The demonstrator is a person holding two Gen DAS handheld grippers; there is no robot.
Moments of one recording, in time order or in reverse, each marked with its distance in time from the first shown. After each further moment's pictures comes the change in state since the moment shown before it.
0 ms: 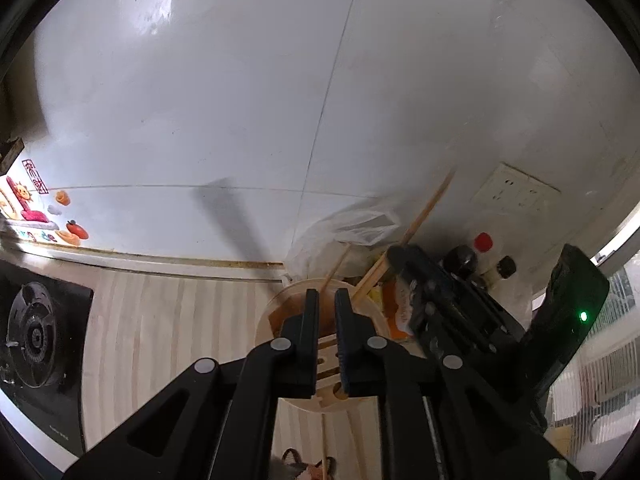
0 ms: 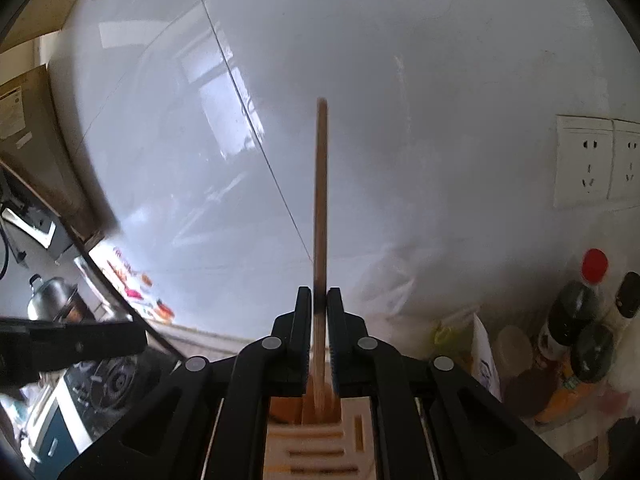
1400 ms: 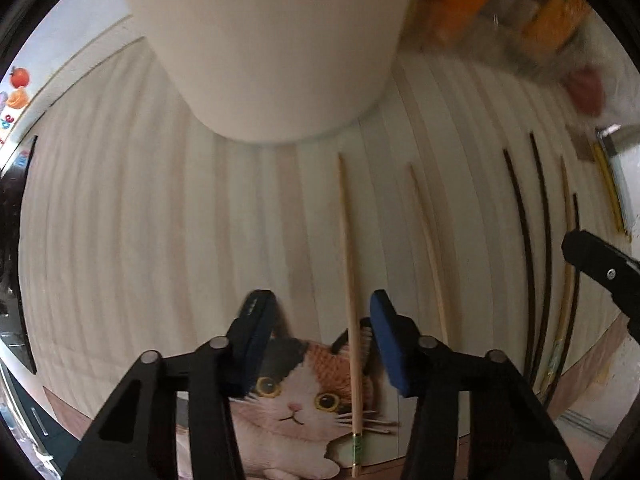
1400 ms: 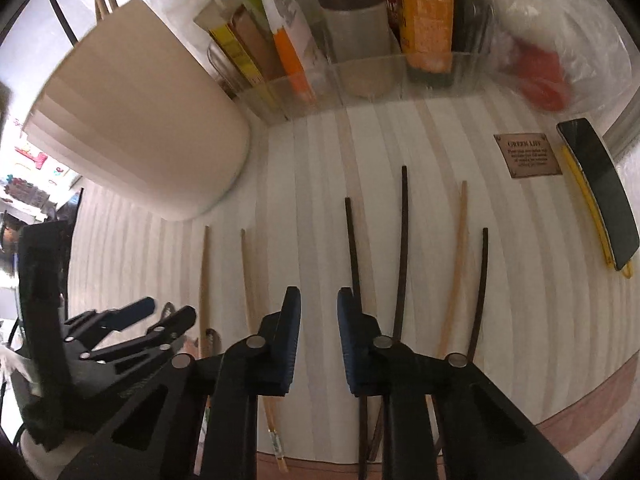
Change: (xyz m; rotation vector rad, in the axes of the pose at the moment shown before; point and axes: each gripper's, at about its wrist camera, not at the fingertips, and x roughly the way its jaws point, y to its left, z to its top) left arm 0.193 -0.032 -0.258 0.113 0.518 0.181; right arm -0.058 -0.129 -0.246 0.234 0.655 -0.268
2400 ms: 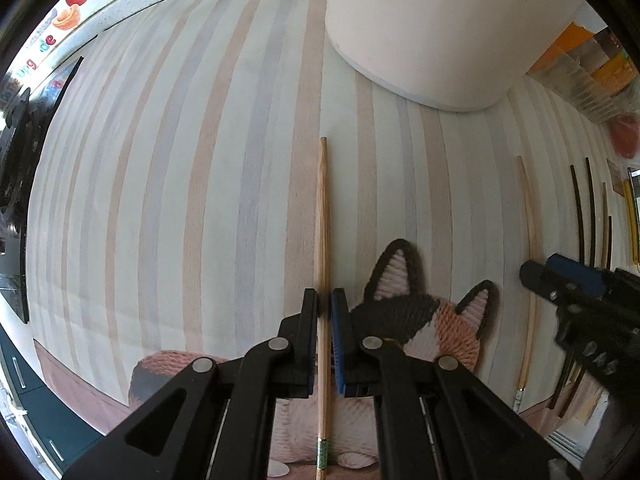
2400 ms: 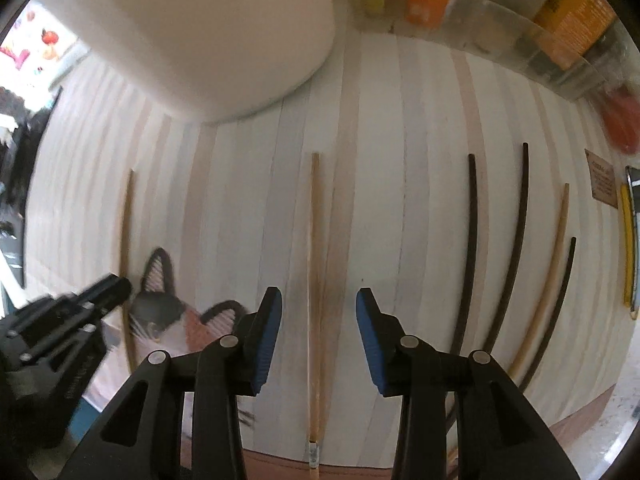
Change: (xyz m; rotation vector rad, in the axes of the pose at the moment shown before) left arm -0.005 0.088 -0.030 -0.177 0.023 0.011; right arm 0.080 0.095 -0.010 -0.216 0.233 -0.144
